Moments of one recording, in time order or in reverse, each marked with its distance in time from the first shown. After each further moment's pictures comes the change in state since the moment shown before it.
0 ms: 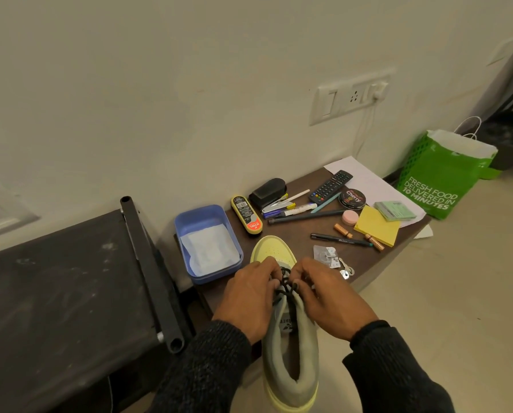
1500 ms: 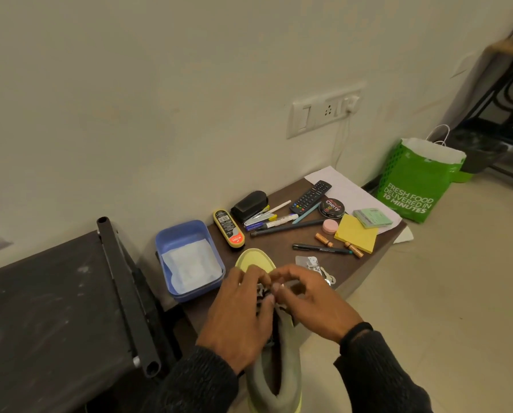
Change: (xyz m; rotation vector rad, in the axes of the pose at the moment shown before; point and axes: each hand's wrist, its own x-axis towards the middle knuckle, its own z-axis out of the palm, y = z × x) left_hand -0.010 0.016 0.001 -0.007 0.047 0.054; right_hand 0.002 -0.002 -0.013 0.403 -0.015 0.147
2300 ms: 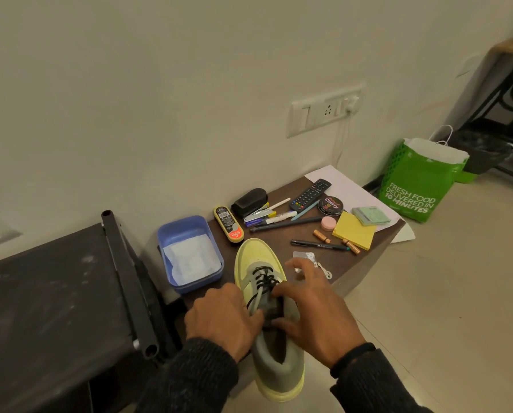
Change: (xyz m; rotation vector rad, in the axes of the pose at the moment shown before) left_hand -0.009 0.013 -0.005 0.341 -0.100 -0.451; right_hand -0.036 -0.006 0.001 -0.693 0.066 -0.128
